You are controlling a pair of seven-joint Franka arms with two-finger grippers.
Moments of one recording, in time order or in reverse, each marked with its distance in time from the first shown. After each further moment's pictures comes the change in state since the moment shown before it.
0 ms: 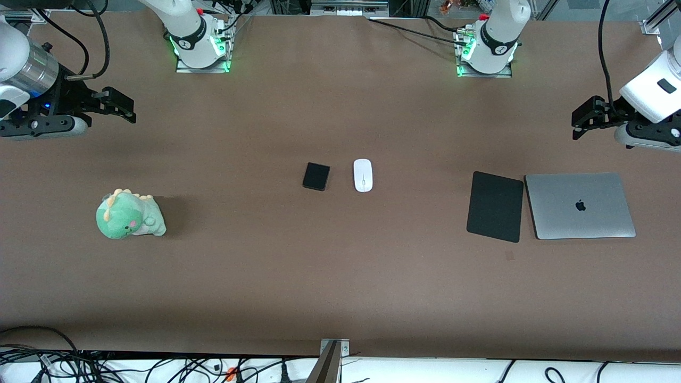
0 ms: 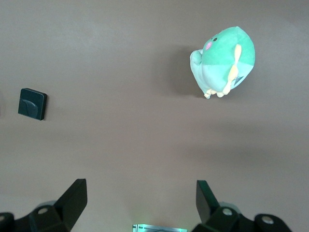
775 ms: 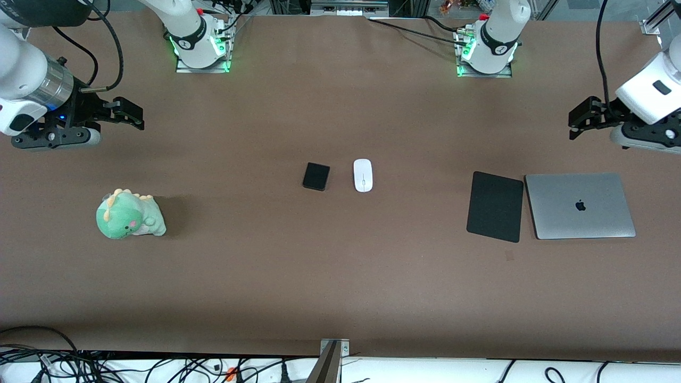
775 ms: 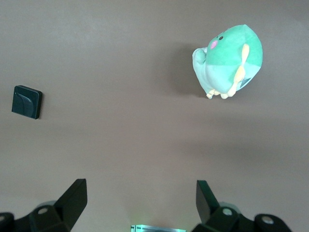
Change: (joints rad) left arm -0.005 0.015 -0.022 -0.003 -0.017 -0.010 -0.008; right arm 0.007 0.038 0.006 0.000 -0.007 0.014 0.000
